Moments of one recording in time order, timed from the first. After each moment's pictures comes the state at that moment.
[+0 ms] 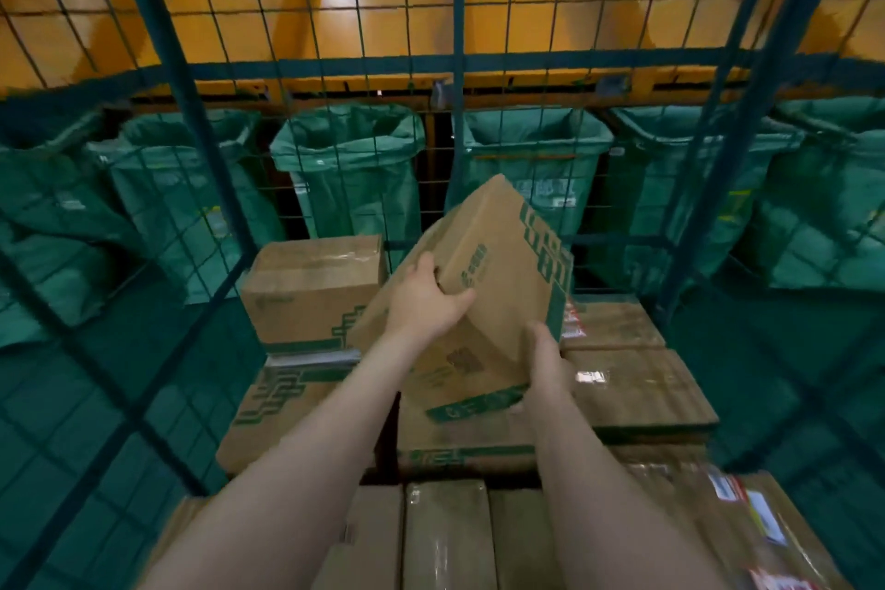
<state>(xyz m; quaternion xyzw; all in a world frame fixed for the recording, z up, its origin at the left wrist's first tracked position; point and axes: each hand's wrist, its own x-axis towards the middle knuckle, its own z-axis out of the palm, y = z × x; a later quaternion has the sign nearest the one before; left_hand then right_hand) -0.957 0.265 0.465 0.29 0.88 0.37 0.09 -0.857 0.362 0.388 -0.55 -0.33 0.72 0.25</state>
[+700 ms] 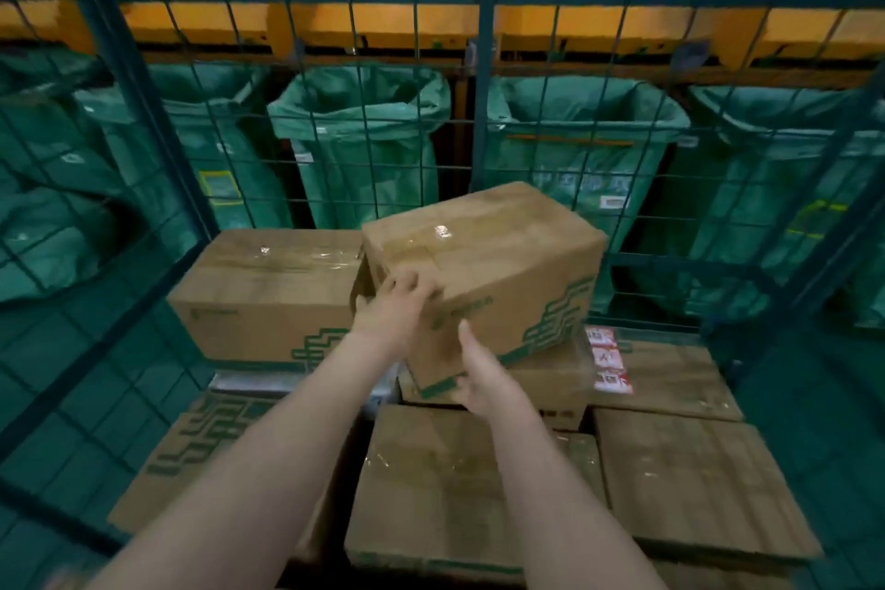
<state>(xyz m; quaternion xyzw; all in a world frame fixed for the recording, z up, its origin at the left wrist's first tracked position) -1.122 0.384 0.361 0.36 0.93 0.08 0.07 -1.051 0.474 0.313 -0.42 -0.50 0.76 -0.07</state>
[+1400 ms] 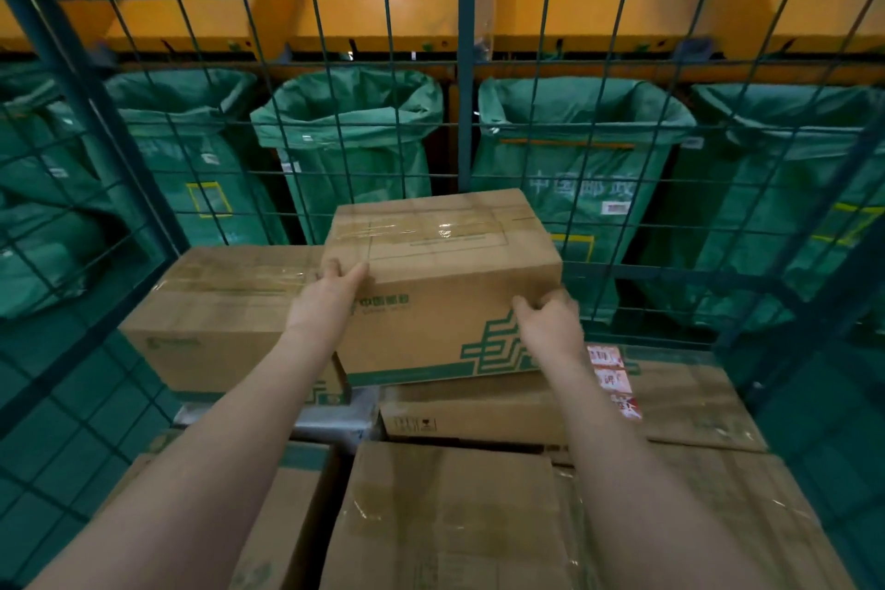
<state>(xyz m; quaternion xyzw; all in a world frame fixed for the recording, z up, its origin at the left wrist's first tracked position) -1.209 0.391 0.337 0.27 0.96 0.01 -0.04 -1.072 0.585 0.318 -0.43 -0.78 0.42 0.16</state>
